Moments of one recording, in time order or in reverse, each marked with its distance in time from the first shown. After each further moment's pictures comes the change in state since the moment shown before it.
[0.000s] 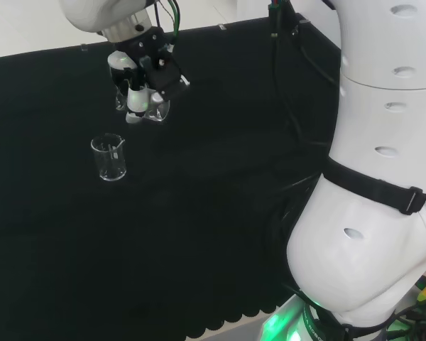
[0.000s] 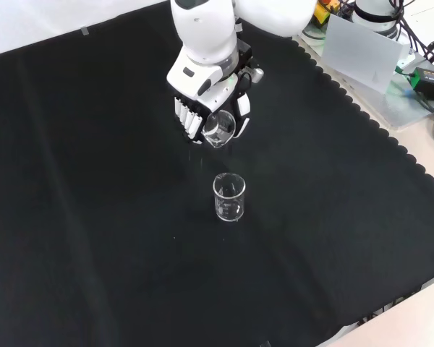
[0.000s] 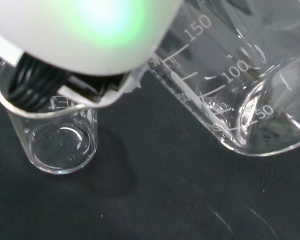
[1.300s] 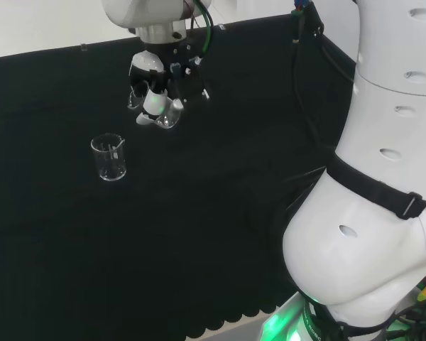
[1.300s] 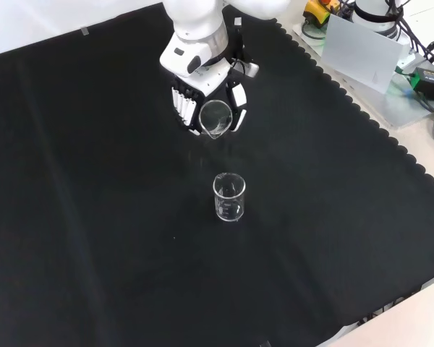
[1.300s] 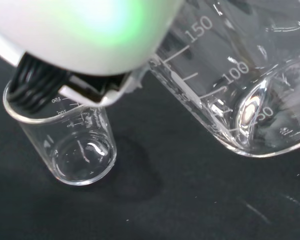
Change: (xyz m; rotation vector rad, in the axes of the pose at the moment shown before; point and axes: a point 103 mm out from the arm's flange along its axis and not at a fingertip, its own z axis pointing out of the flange) arm -0.023 -0.014 0.027 -0.096 0.228 -0.007
